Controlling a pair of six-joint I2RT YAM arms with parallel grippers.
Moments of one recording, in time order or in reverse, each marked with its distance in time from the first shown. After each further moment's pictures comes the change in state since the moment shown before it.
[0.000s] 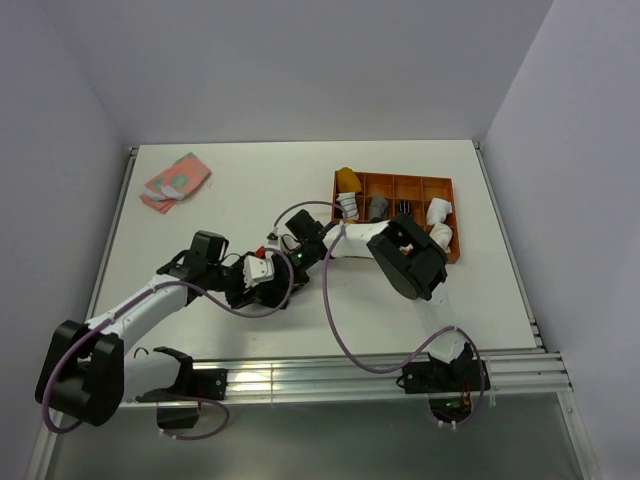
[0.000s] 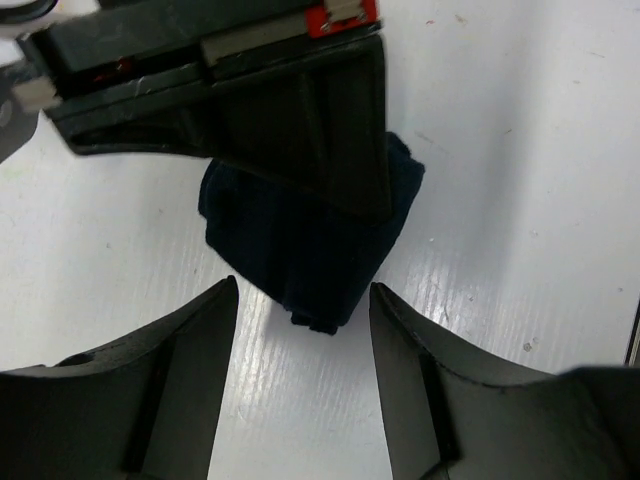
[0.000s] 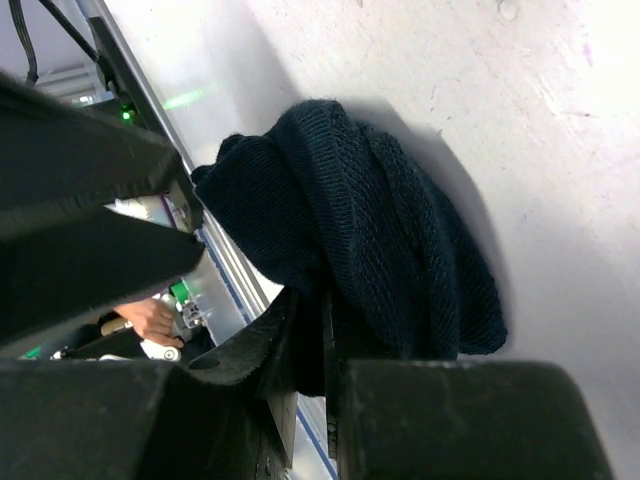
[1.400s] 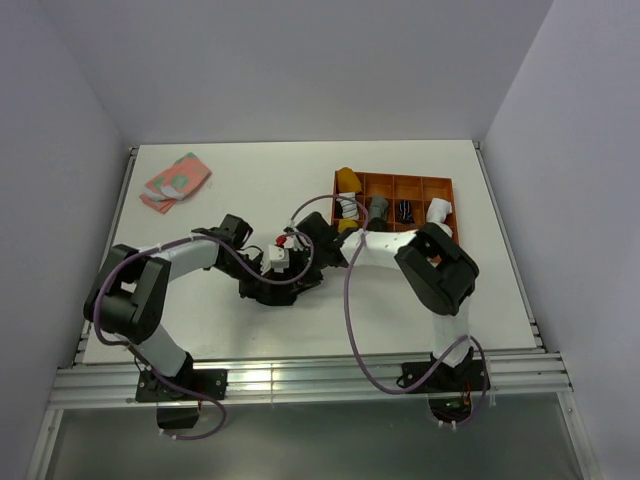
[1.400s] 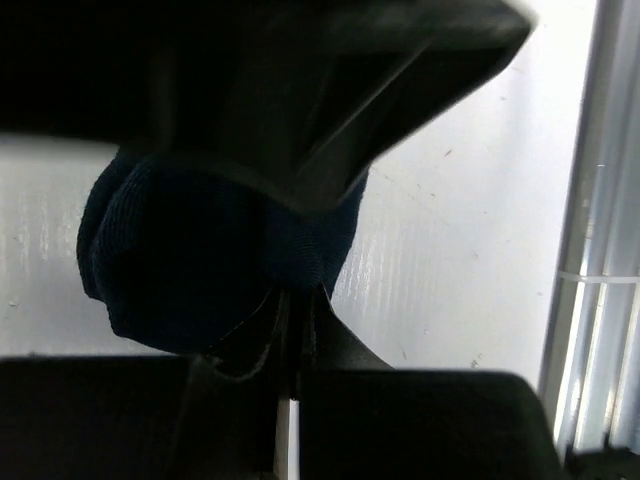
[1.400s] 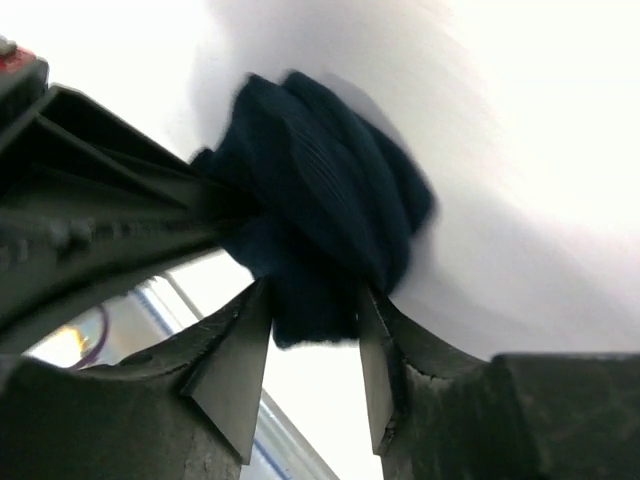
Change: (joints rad) left arm -0.056 0.440 0.261 -0.212 0.103 0.026; right arm 0.011 -0.201 -0.174 0.059 0.321 0.053
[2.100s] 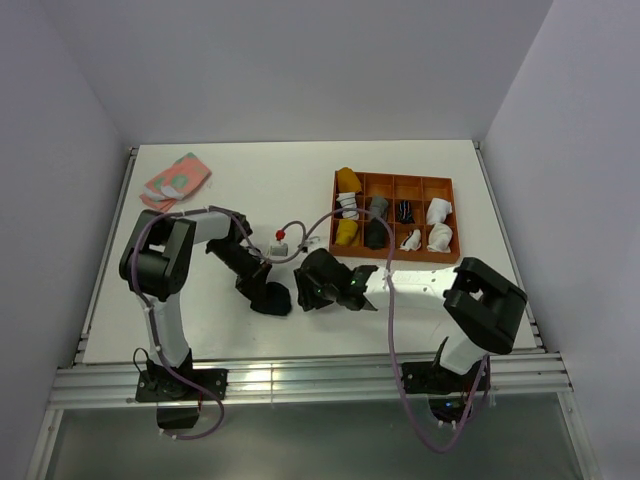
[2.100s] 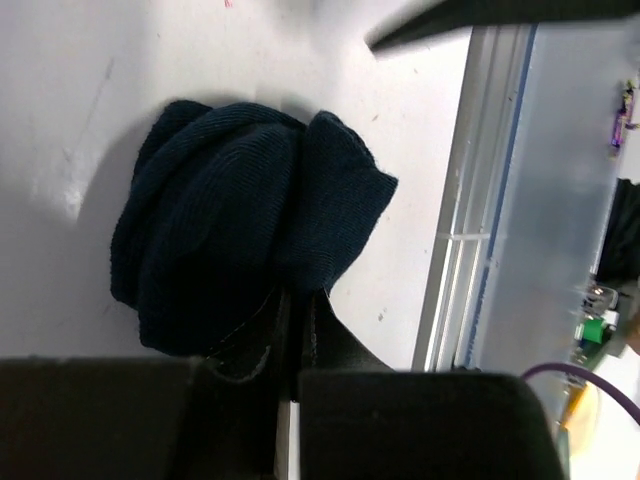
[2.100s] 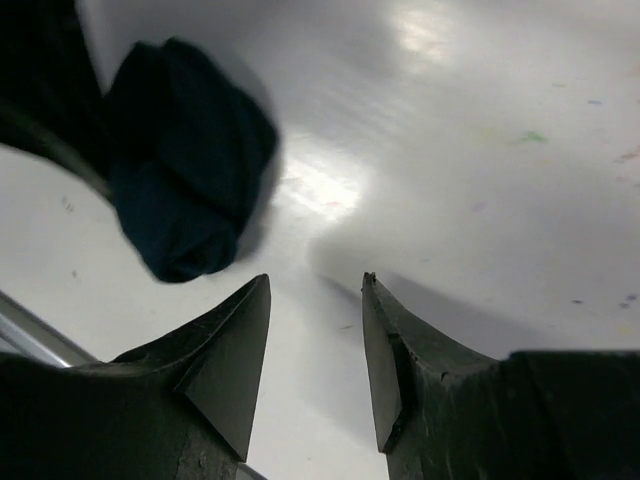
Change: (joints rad) left arm 0.080 0.352 0.300 -0.497 0.122 0.106; right arm 0.203 -0.376 -0.357 0.130 0.622 0.075
